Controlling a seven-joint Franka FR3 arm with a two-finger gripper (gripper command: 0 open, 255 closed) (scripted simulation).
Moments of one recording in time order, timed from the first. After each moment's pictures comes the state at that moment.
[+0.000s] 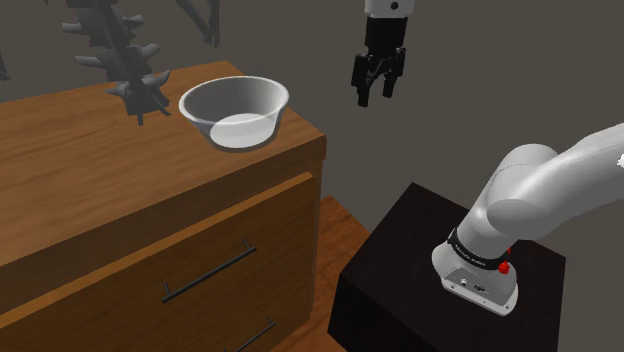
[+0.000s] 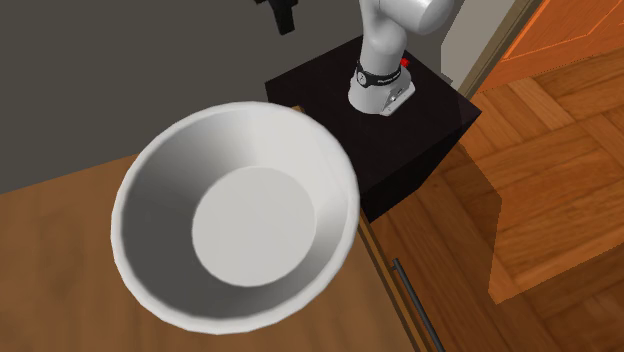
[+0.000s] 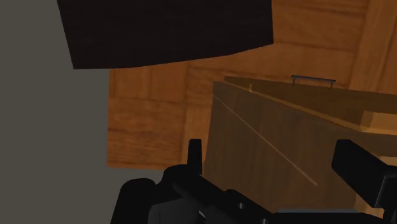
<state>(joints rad) 0.02 -0.58 0.05 -2.21 0.13 1.52 0.19</state>
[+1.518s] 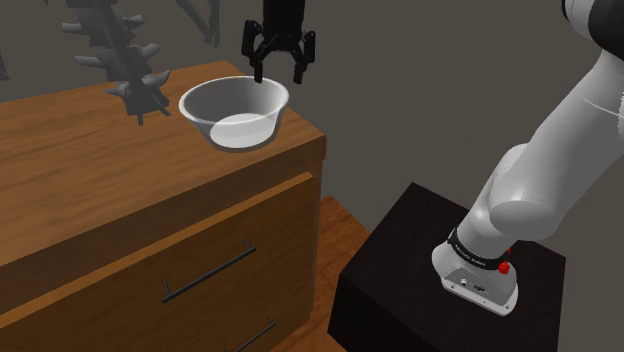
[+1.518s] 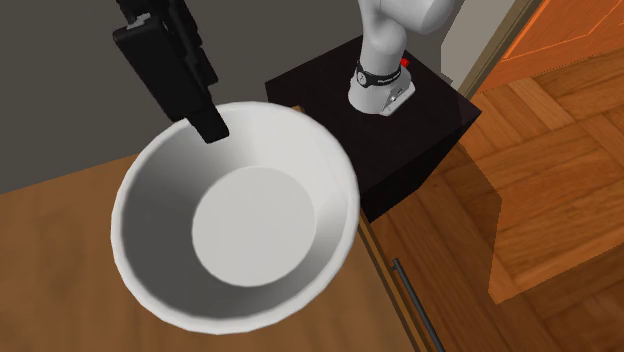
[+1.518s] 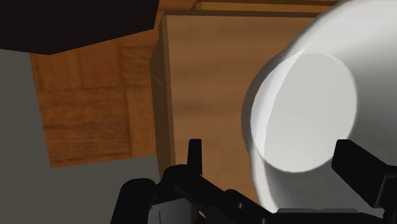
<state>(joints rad) 0.07 -0.09 0.19 -1.68 0.28 1.60 0.51</state>
